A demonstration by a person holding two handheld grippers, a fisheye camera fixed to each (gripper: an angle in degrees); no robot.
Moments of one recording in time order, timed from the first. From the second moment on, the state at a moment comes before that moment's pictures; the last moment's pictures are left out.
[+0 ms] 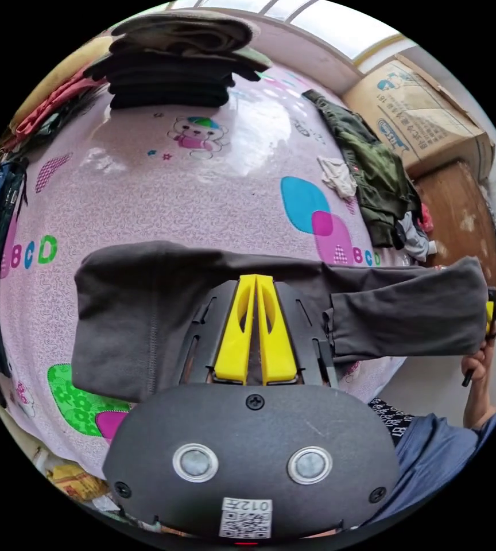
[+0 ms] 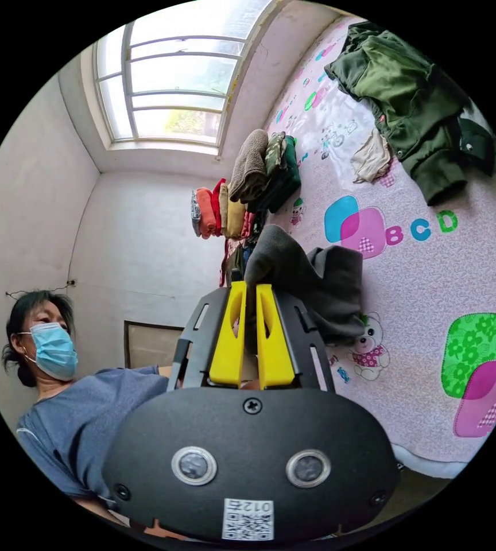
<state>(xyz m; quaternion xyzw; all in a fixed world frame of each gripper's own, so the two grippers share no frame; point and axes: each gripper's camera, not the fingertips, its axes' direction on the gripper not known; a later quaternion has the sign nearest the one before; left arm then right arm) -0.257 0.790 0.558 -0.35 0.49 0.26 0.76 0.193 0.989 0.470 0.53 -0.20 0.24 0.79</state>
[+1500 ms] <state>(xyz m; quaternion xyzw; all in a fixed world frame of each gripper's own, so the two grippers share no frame) -0.394 0.756 0.593 -0.31 0.51 0.25 0.76 0.051 0.592 0.586 0.19 0.13 0.06 0.97</state>
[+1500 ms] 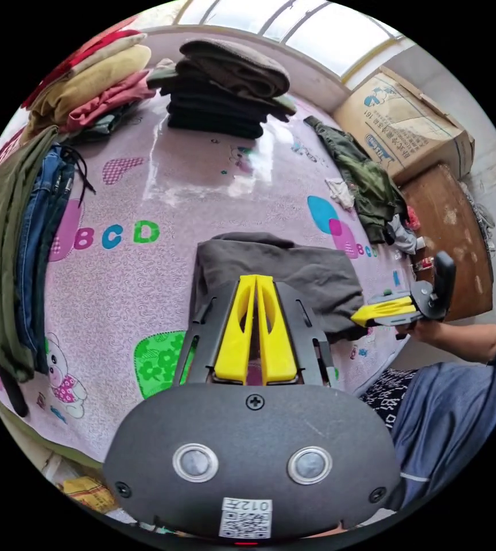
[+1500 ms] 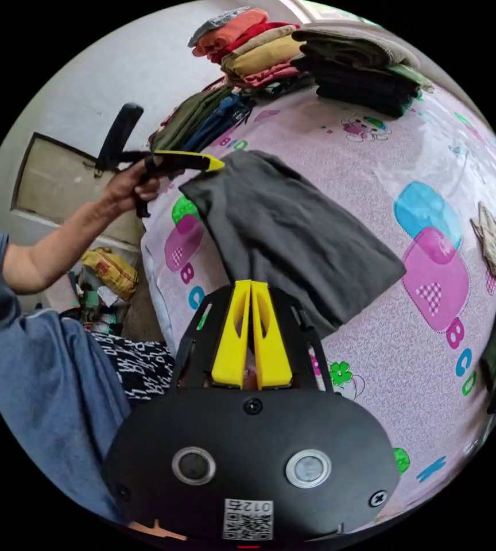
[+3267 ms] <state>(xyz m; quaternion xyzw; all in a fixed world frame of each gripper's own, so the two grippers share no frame) -0.077 1.321 0.188 0.01 0.08 0.45 0.89 0.302 0.723 0.597 0.37 -0.25 0.34 0.83</state>
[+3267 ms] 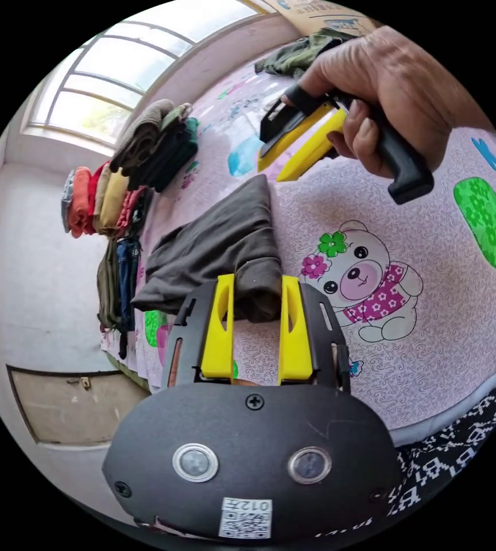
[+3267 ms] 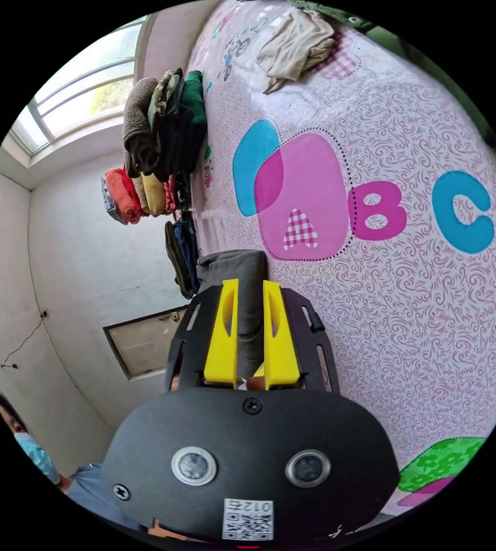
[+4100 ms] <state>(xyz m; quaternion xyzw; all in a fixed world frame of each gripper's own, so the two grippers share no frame) -0.190 1.372 0.183 0.06 0.20 0.53 0.82 0.410 0.671 0.635 0.30 -0.33 0.17 0.88</state>
